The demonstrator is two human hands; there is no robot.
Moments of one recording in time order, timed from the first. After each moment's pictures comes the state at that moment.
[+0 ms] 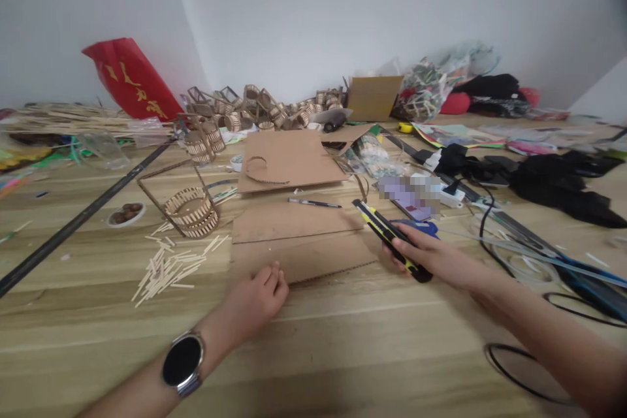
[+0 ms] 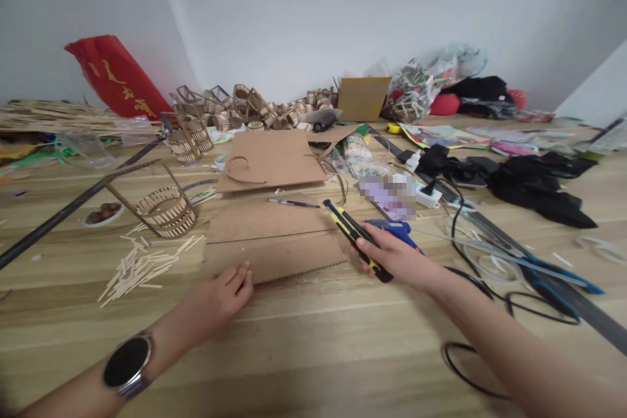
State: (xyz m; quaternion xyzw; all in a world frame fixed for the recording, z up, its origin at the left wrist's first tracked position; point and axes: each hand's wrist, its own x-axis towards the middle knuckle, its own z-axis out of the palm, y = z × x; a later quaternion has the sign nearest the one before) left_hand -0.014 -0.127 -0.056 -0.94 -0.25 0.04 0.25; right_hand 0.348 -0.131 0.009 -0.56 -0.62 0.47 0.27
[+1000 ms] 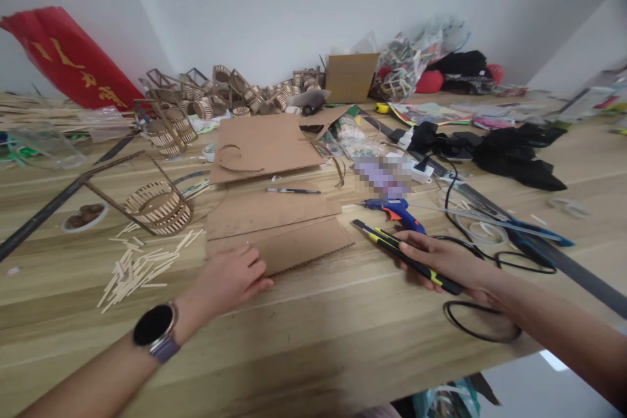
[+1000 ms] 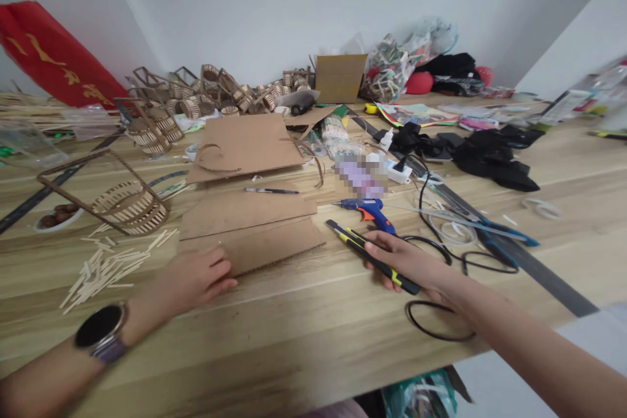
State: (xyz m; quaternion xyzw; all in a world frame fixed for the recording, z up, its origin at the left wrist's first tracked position) left_hand -0.010 -0.106 -0.034 -0.96 -0.27 0.01 0.09; right_hand 0.399 -0.186 -0.026 -0.66 -0.40 0.57 0.28
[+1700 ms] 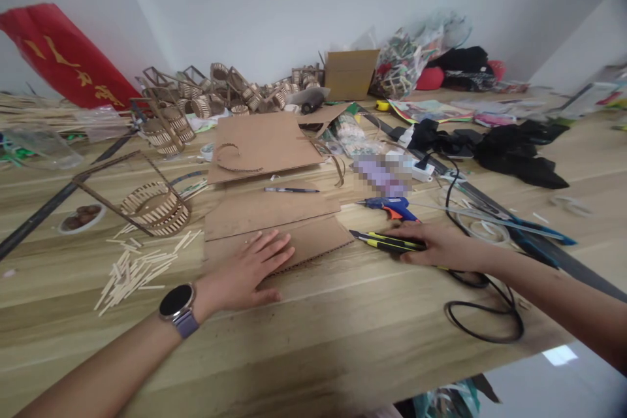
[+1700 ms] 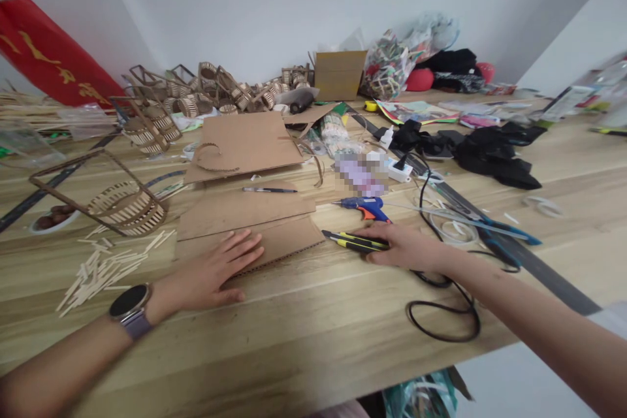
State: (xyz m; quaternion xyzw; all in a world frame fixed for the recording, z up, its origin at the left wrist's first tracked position) left_hand 0.007 -0.088 -0.042 -0.97 -0.22 0.05 -0.05; right_hand 0.429 -0.148 -0.010 -0.56 -0.77 0.28 0.07
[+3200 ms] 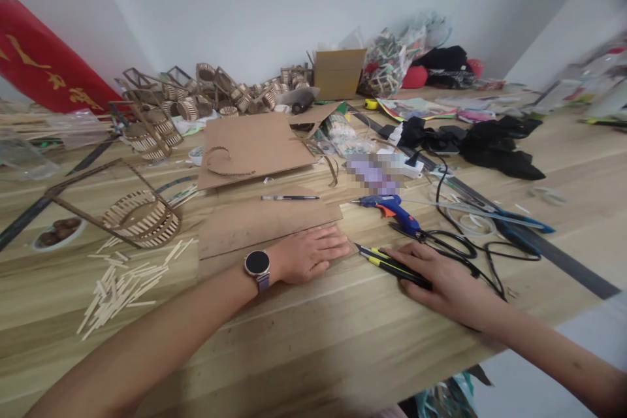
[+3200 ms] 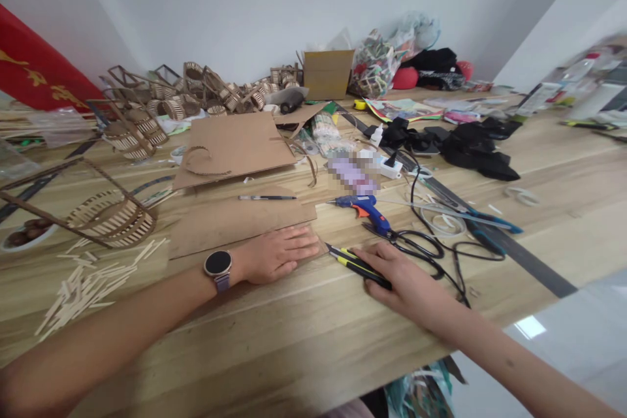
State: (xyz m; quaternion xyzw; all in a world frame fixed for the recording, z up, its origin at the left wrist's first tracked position) left_hand 0.117 -0.055 -0.052 -0.99 -0.02 -0.03 -0.12; right_hand 0.394 -0.218 -0.033 -0.60 -0.77 0.15 0.13
